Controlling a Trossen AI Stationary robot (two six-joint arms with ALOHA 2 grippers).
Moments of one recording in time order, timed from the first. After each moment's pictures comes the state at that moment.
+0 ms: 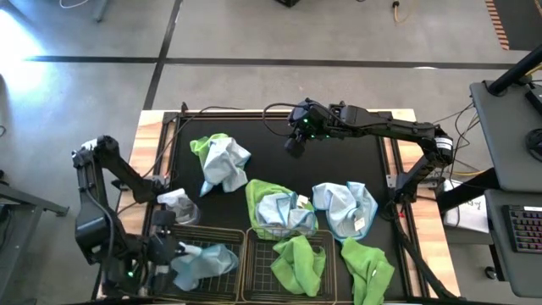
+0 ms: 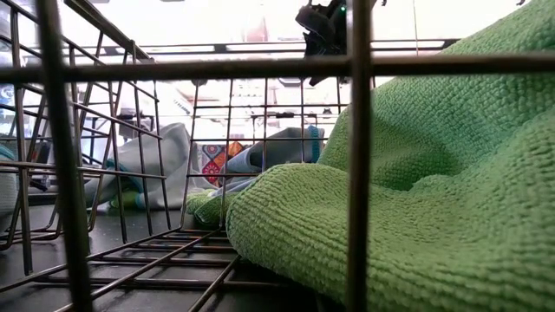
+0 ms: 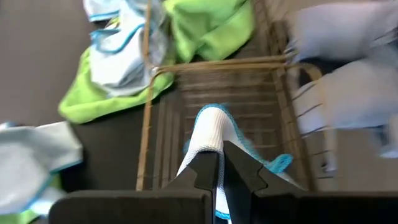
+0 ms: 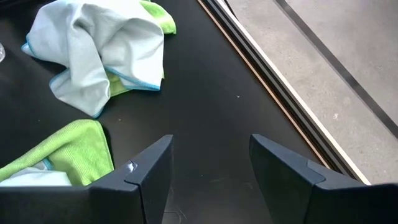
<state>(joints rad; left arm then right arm) -1.13 1.39 1.46 -1.28 -0.62 -0.93 -0.28 1.64 1.58 -0.78 0.18 0.16</state>
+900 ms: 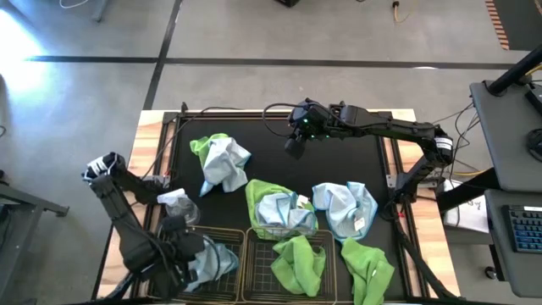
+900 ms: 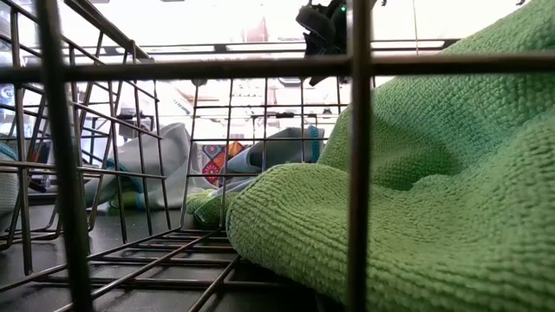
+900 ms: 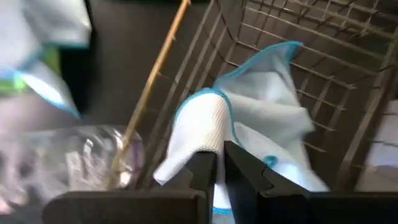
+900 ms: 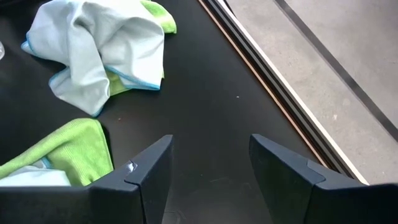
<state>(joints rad) -0.96 1.60 1.46 -1.38 -0.34 -1.30 -0.28 1.64 1.58 -0.78 0.18 0.15</state>
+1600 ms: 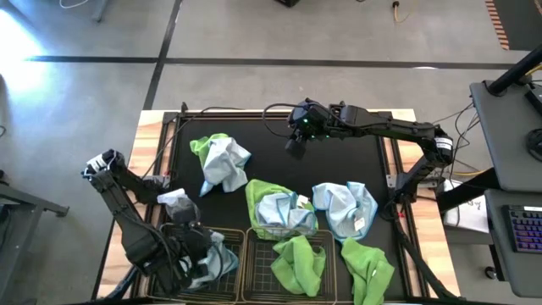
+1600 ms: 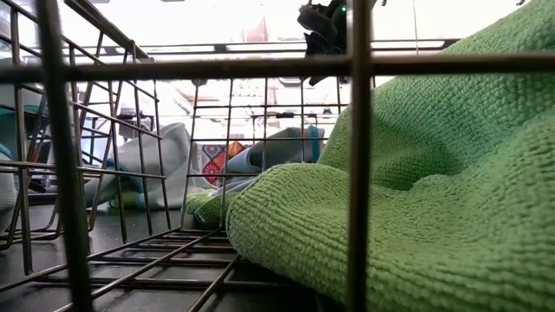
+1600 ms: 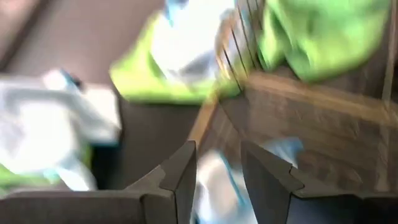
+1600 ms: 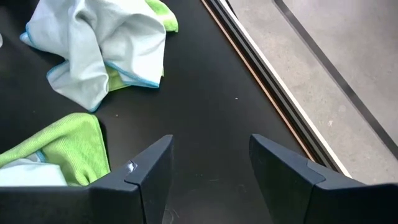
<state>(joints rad) -0.91 1.58 1.46 -1.30 -0.71 -1.13 -0.28 1.64 1.58 -0.78 0.18 0.10</state>
